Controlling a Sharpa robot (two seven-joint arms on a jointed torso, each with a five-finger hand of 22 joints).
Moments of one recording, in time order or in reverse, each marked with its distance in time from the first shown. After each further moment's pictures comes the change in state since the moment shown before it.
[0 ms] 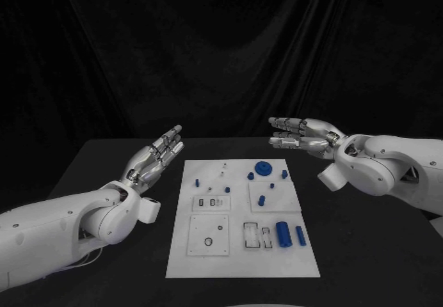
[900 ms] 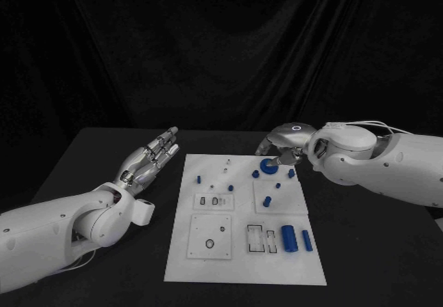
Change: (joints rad) left arm 0.017 0.003 0.000 -0.024 -0.016 0.036 0.001; left_hand 0.049 0.004 0.019 -0.006 0.073 0.033 0.020 0.000 0.004 -0.002 0.020 0.000 0.000 0.000 0.014 0.000 0.001 0.031 0.000 0.097 0.000 -0.001; right arm 0.020 0.157 0.001 -0.099 -1.309 -0.014 -0.216; right_hand 0.019 -0.135 0.264 -0.076 -0.281 0.601 -0.029 0.040 0.046 0.855 -0.041 0.062 0.048 1.187 -0.253 0.972 0.766 0.000 1.014 -0.232 0.567 0.320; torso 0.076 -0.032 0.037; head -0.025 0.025
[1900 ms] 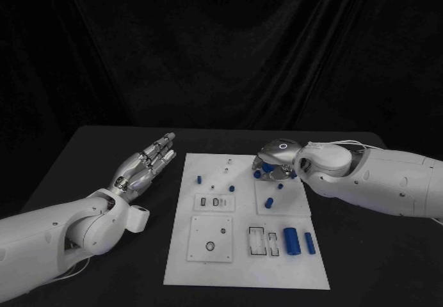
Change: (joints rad) left arm 0.000 0.003 0.000 -0.005 -0.002 0.036 0.000; left_hand 0.020 -0.004 0.008 0.003 0.019 0.017 0.015 0.004 0.002 0.000 0.014 0.000 0.000 0.000 0.014 0.000 -0.001 0.000 0.001 0.021 0.000 0.000; right arm -0.098 0.068 -0.001 -0.121 -0.121 -0.054 0.022; right_hand -0.012 -0.022 0.058 0.030 -0.004 0.066 0.040 -0.003 0.009 0.058 0.004 -0.021 0.003 0.000 0.000 0.031 0.043 0.000 -0.049 0.004 0.062 0.082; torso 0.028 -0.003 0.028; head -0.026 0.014
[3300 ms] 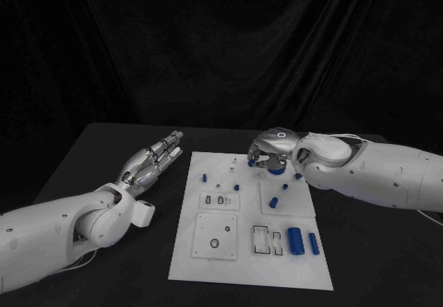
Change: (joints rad) left arm 0.000 0.007 0.000 -0.014 -0.001 0.021 0.000; left_hand 0.024 0.001 0.022 -0.005 0.008 0.028 0.007 0.009 0.004 0.004 0.032 0.000 0.000 0.004 0.025 0.000 0.001 0.000 -0.004 0.032 0.000 0.000; right arm 0.025 0.082 0.002 -0.065 0.100 -0.121 0.067; right_hand -0.010 0.000 0.140 0.071 -0.058 0.211 0.008 0.048 0.042 0.255 -0.013 -0.016 -0.006 0.024 0.010 0.051 0.076 0.000 -0.009 0.005 0.102 0.161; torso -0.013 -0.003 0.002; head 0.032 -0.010
